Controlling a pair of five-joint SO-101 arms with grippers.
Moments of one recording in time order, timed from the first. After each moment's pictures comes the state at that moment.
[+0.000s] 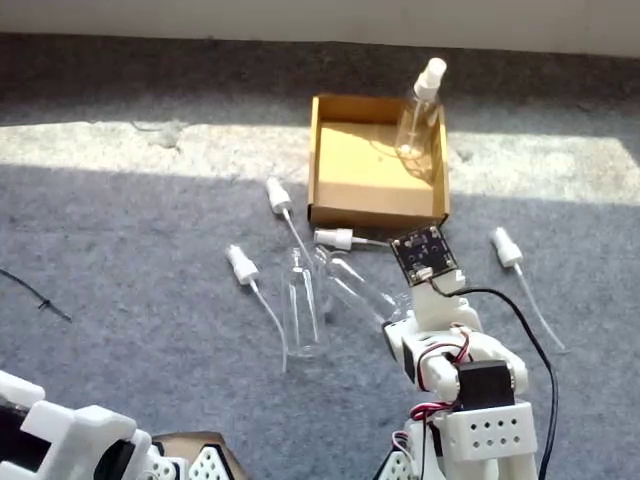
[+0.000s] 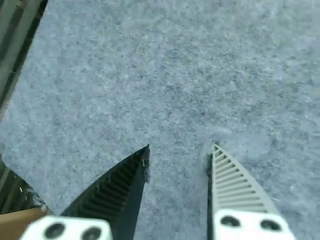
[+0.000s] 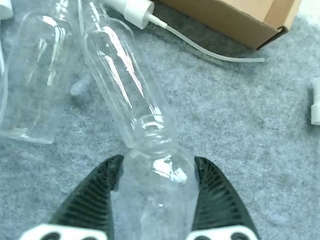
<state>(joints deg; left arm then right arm) -77.0 -3.4 29.3 33.4 -39.5 -11.1 -76.5 66.3 73.5 17.9</state>
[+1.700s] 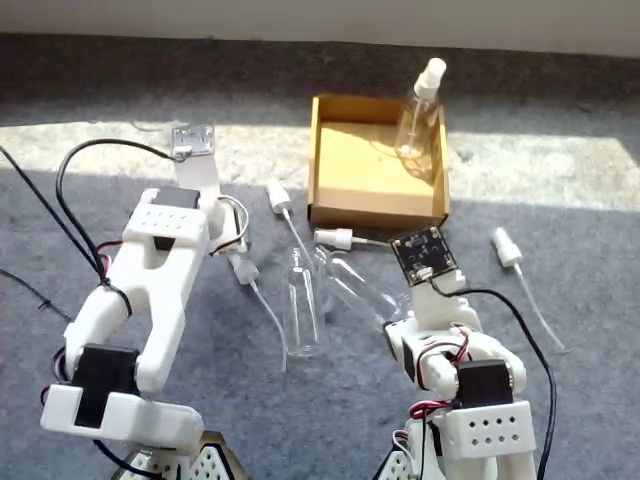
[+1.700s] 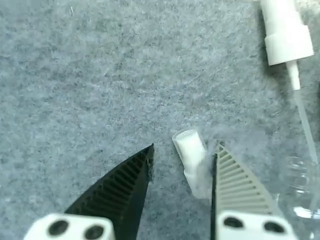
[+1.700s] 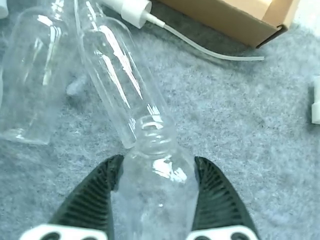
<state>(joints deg) 0.1 -2.5 28.9 56.3 20.2 -10.5 -76.5 67.6 72.2 18.0</state>
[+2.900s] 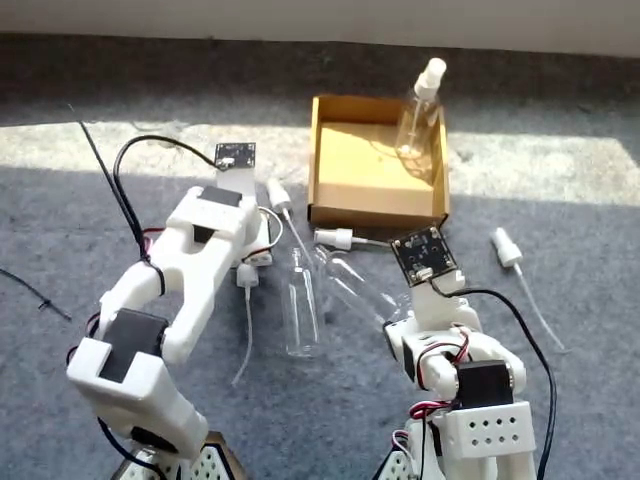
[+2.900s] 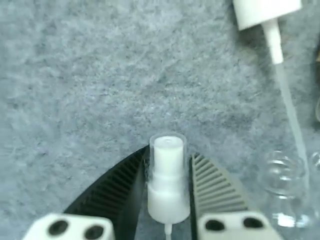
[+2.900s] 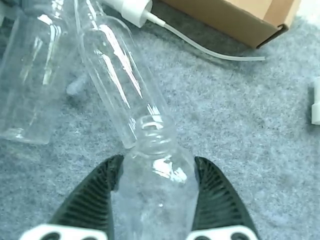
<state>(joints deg) 5.5 9.3 23.6 56.8 23.4 -10.5 -76.5 67.6 72.2 18.2</state>
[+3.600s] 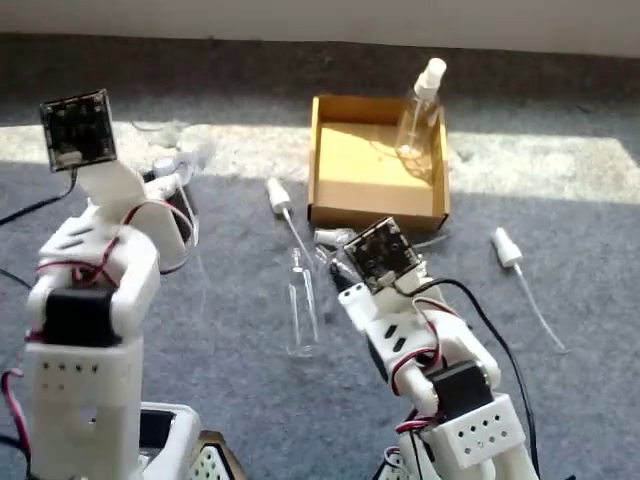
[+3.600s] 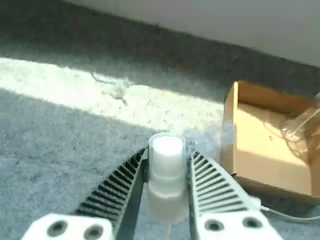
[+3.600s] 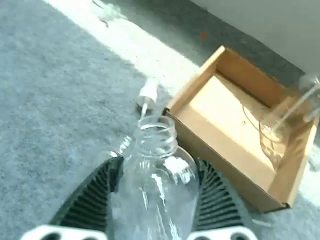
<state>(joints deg) -2.9 -53.5 30.9 61.1 19.1 -28.4 -76.5 67.7 44.0 18.4</state>
